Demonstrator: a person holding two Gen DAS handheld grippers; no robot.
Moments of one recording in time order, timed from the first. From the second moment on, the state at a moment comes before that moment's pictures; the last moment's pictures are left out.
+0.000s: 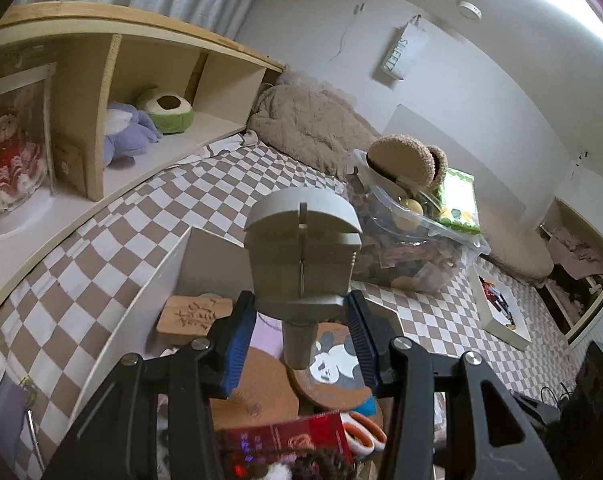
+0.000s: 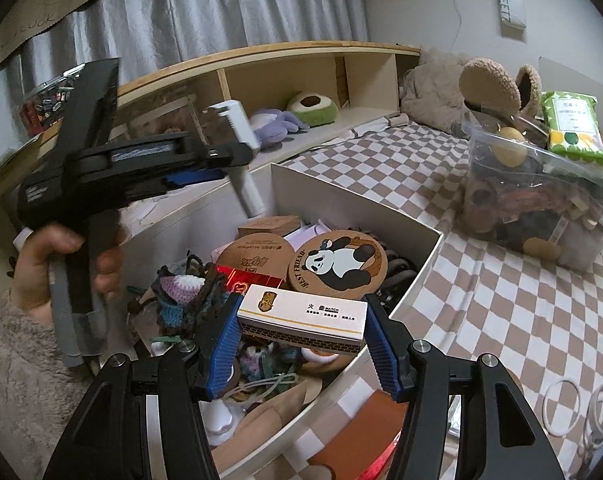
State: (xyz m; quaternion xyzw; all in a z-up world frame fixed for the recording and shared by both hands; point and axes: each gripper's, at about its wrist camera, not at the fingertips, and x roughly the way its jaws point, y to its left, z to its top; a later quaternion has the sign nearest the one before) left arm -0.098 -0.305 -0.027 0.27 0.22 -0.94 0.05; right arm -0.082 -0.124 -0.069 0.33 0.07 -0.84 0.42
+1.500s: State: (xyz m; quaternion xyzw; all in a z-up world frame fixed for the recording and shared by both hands) left arm -0.111 -0.310 -0.040 0.30 0.24 -0.92 0.07; right arm -0.050 -0.142 -0.076 0.33 0.20 -0.77 0.50
